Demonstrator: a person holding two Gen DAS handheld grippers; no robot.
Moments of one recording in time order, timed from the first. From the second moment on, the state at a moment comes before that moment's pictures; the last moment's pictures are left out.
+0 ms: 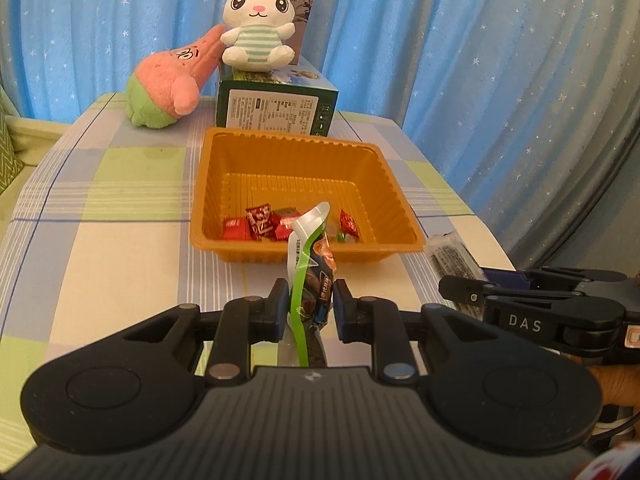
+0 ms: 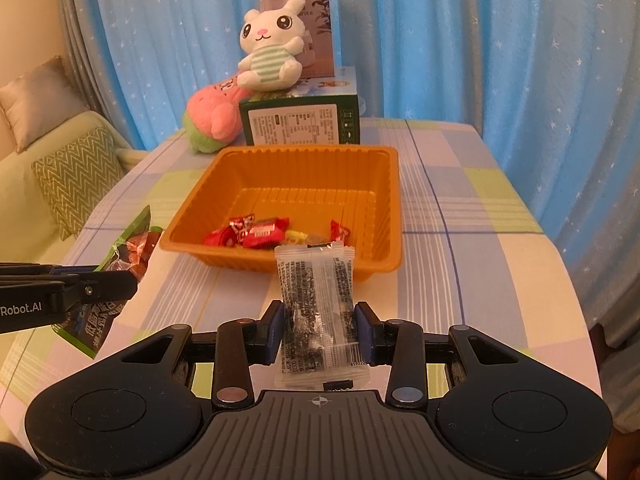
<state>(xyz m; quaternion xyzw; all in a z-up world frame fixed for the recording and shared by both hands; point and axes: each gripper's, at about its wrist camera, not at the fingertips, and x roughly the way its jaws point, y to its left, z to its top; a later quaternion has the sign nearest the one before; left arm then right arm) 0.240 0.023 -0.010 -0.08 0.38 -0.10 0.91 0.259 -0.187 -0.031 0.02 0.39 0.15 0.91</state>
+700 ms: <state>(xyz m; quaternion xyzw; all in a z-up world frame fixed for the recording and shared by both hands) 0.326 0.022 0.000 -0.06 0.37 -0.11 0.92 0.339 -0.174 -0.030 0.00 0.39 0.16 0.91</state>
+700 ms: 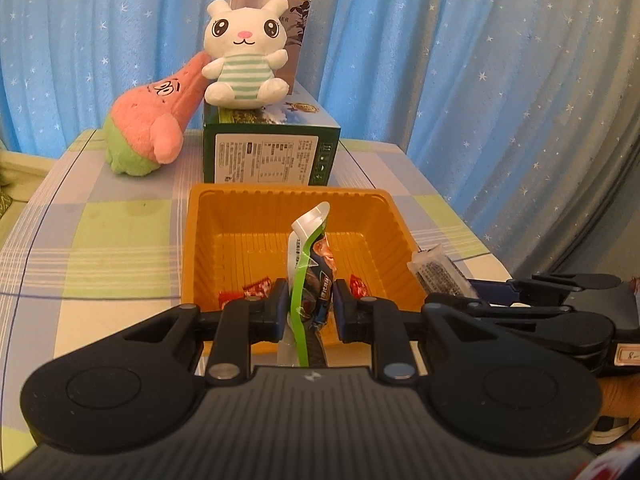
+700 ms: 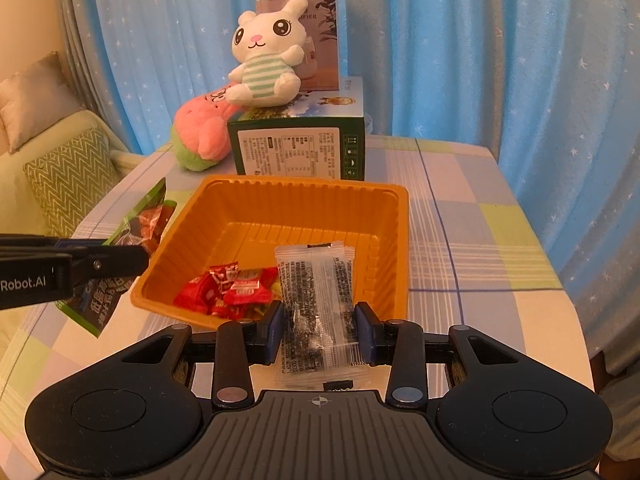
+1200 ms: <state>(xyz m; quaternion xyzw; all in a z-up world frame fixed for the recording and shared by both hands) 0.378 0.042 -0.014 -0.09 0.38 -0.09 0.91 0.391 -0.171 -0.034 0.00 0.40 0.17 0.90</state>
